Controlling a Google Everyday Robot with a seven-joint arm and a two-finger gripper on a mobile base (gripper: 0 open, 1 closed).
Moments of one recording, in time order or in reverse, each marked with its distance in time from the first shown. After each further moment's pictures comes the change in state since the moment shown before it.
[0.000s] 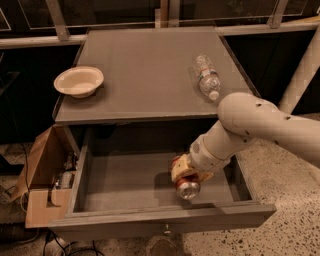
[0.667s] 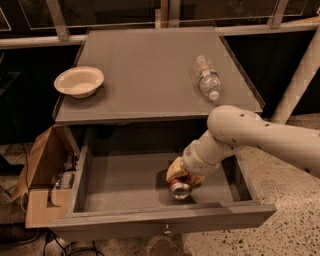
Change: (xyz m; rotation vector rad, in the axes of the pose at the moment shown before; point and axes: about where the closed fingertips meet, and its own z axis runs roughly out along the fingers) arm -0.024 -0.009 0.046 -0.004 -0.028 0.112
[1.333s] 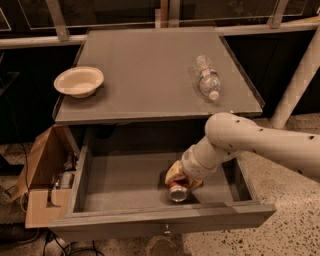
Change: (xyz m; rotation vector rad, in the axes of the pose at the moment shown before) arm -0.003 -0.009 0.024 -0.009 0.006 0.057
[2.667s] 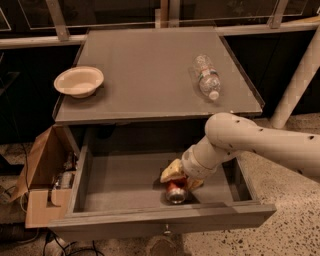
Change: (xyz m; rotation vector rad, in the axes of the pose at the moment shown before) arm 0.000 0.000 0.000 0.000 0.000 0.000
